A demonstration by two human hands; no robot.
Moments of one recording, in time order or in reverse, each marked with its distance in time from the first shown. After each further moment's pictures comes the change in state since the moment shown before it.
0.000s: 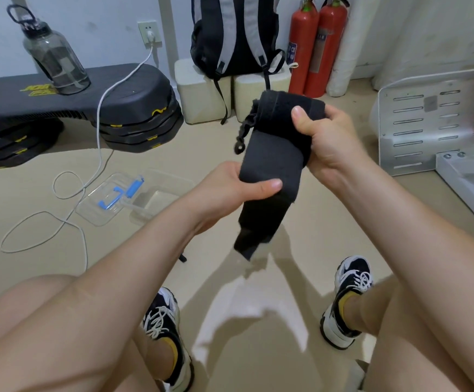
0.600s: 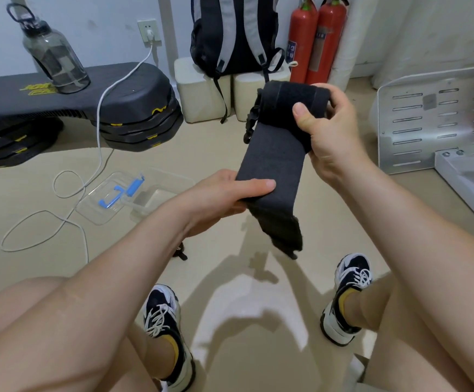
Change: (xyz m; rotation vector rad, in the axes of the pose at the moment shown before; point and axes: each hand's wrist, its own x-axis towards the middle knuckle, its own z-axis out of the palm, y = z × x) left_hand -0.016 0.000 -0.007 0.024 -0.117 -0.174; right_hand 0.007 0.007 -0.005 -0.115 0.015 -0.254
